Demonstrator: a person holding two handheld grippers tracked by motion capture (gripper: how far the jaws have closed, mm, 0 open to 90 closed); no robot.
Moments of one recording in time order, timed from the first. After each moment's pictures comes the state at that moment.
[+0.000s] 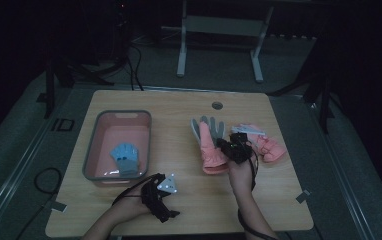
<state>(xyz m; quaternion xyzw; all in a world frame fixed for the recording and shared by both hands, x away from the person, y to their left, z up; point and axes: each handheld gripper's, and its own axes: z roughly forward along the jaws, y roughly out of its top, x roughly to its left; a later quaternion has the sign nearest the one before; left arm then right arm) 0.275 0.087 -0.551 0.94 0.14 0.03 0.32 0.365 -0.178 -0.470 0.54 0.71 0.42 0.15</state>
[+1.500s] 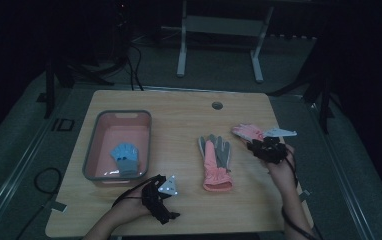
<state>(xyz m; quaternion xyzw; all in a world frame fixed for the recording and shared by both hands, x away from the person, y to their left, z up) 0.271 0.085 -0.552 0.94 0.13 0.04 0.32 0.389 -0.296 -0.483 0.43 0.80 0.37 0.21</state>
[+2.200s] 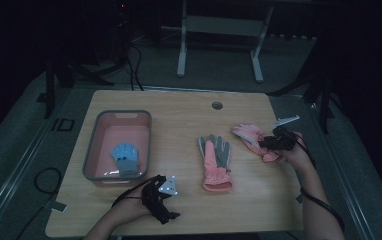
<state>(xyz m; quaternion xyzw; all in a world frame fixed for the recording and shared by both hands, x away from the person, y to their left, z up) 0.271 0.085 -0.553 0.94 0.14 0.03 0.32 0.463 -0.353 -0.516 0.41 0.86 0.27 0.13</state>
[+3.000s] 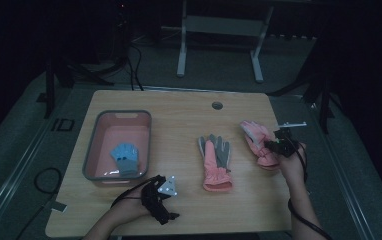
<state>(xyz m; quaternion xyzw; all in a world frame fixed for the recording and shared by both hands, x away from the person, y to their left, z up) 0.270 0.086 -0.552 0.94 0.13 0.03 0.32 0.410 -0.330 -0.484 0.57 0.75 0.28 0.18</state>
